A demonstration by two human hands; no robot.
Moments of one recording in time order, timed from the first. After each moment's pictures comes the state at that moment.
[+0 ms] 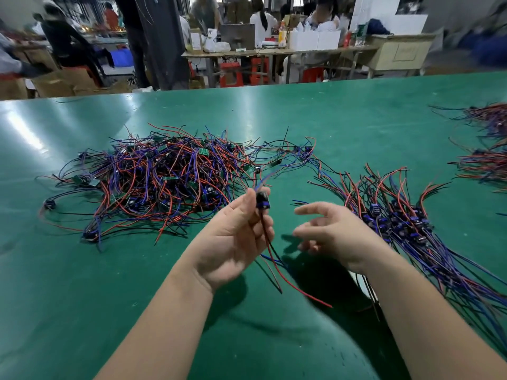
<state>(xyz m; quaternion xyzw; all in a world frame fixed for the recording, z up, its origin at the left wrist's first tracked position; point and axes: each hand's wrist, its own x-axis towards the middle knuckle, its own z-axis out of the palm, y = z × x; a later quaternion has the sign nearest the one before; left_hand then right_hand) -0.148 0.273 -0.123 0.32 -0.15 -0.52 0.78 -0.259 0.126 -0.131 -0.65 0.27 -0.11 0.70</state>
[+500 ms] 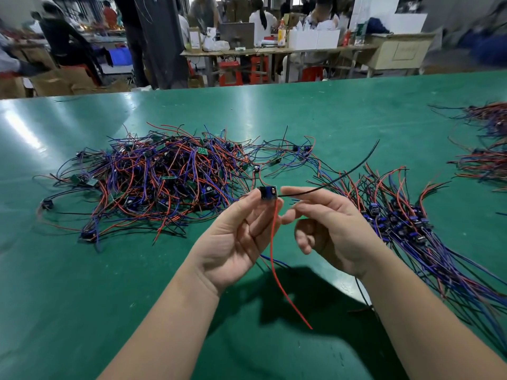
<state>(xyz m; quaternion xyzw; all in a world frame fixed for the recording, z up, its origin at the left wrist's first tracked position) -0.159 0.273 -0.113 0.29 -0.08 -0.51 0.81 -0.257 0.138 -0.127 -0.56 0.05 -0.17 0.81</state>
